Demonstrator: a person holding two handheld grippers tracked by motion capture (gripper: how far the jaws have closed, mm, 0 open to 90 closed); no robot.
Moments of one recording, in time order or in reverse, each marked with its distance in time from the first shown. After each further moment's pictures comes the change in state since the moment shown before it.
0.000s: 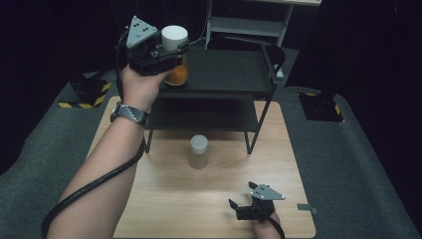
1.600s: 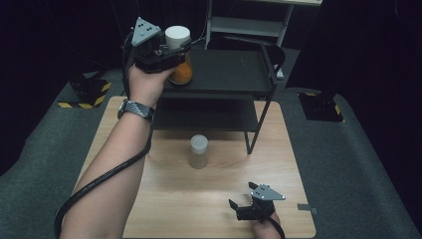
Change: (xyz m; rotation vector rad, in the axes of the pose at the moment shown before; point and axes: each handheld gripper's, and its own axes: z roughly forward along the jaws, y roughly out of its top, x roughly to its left) left arm 0.008 -0.013 0.015 -0.011 -0.006 -0.050; right arm 0.000 -0.001 -0.001 -0.004 0.005 0.001
